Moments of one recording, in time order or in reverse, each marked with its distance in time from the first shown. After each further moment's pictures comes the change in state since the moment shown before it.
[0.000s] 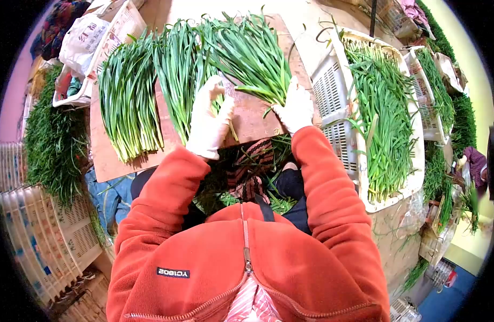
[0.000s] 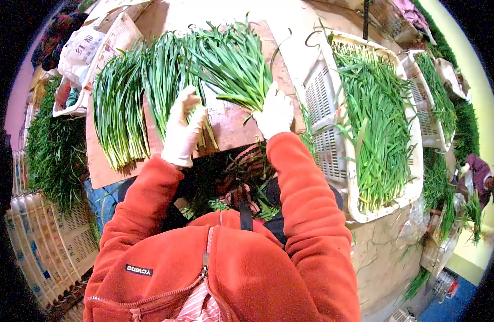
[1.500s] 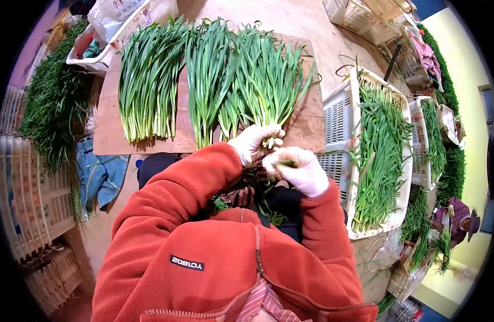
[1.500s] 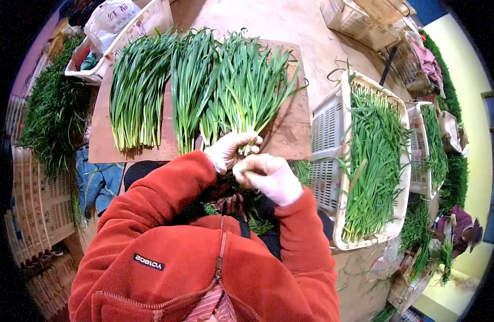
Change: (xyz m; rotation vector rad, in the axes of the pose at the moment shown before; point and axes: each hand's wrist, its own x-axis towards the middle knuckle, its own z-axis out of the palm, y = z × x) left_hand -0.016 -0.017 0.036 -1.134 -0.398 -0.966; right_hand -0.090 -0.019 -0.085 1.304 -0.799 -0.247
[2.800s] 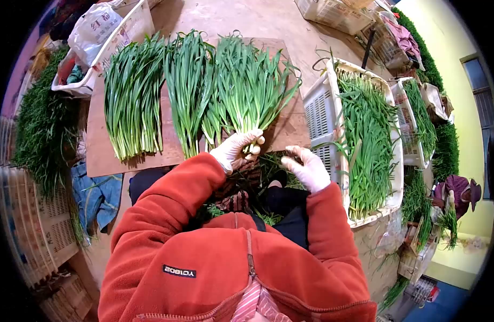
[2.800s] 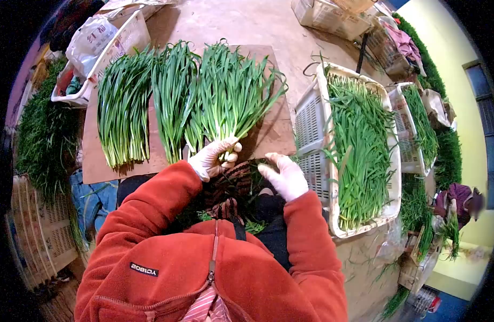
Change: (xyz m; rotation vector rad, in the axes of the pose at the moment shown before) left_hand -0.015 -0.001 0.003 0.060 -0.032 -0.019; right_hand -0.030 0.038 -0.041 -0.603 0.459 0.072
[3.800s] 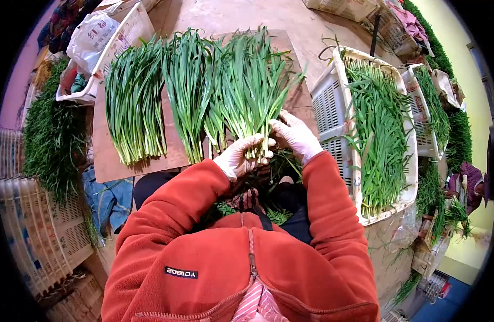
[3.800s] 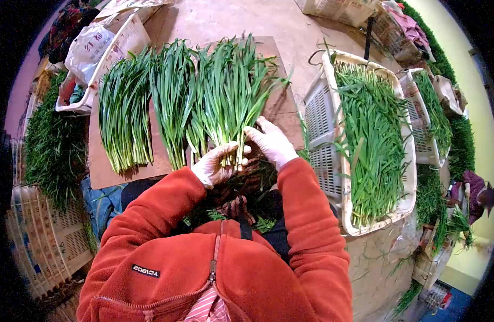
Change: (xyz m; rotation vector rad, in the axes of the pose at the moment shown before) left_hand 0.002 -0.015 -0.017 -0.194 -0.135 -0.032; right_hand 0.084 -0.002 0.026 0.484 -0.128 -0.029
